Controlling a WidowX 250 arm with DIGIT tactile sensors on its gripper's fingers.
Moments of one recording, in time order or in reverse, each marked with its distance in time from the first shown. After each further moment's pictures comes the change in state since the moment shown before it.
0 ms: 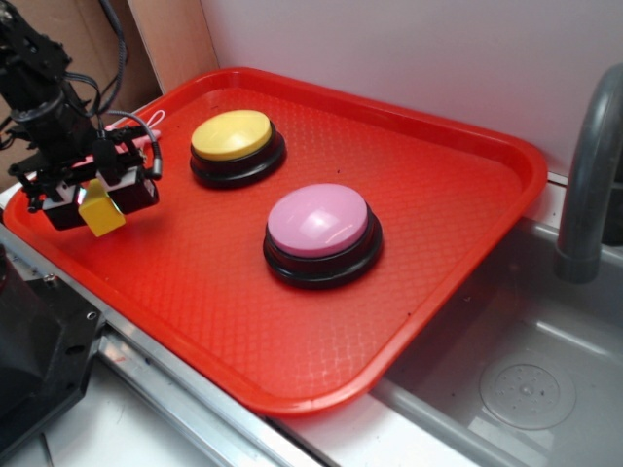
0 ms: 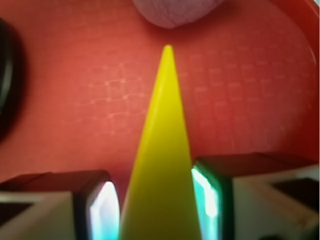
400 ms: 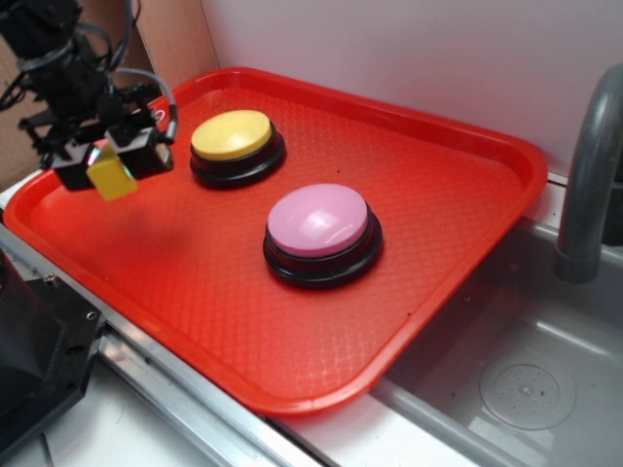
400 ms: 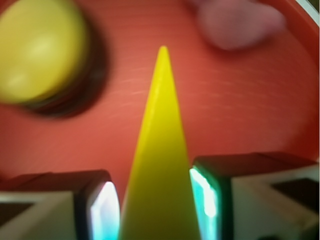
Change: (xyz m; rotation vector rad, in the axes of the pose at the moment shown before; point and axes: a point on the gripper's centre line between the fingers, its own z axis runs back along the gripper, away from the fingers) arm -0.011 -0.054 0.041 -0.037 0.055 -0.277
